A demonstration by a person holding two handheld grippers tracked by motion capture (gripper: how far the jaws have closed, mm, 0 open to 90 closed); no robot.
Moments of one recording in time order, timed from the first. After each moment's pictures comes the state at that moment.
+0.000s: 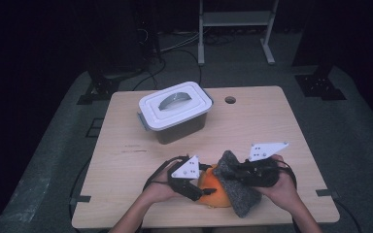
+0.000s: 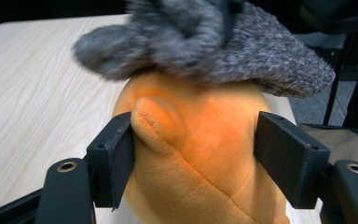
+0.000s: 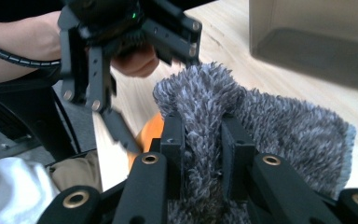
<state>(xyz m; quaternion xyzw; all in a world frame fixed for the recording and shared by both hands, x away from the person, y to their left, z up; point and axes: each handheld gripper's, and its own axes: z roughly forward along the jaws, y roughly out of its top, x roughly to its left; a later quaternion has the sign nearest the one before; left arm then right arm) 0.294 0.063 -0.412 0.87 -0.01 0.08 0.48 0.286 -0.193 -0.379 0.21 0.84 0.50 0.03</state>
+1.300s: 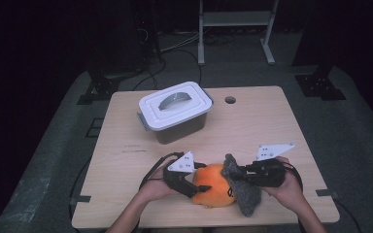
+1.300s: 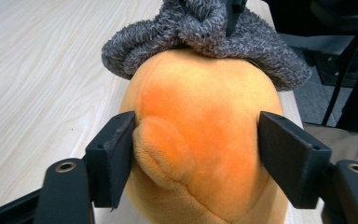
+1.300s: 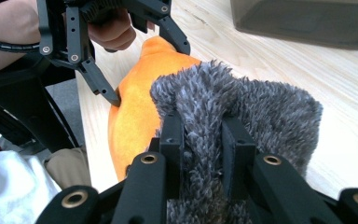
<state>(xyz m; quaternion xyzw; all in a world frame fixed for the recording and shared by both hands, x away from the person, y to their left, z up) 0.308 0.076 -0.416 0.88 0.05 0.04 0.47 0.296 -0.220 -0.407 0.25 0.84 0.49 0.01</state>
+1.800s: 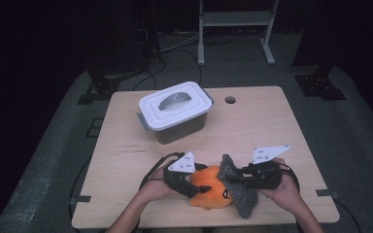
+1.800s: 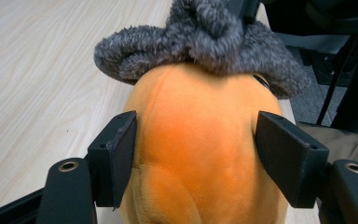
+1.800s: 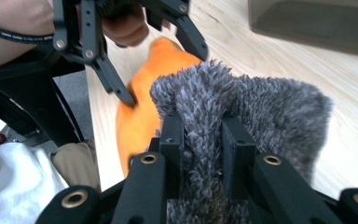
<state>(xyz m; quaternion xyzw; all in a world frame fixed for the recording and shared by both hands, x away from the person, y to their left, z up) 0.307 0.078 -0.415 0.88 0.05 0.04 0.47 0.291 -0.210 -0.405 0.23 0.84 0.49 0.01</state>
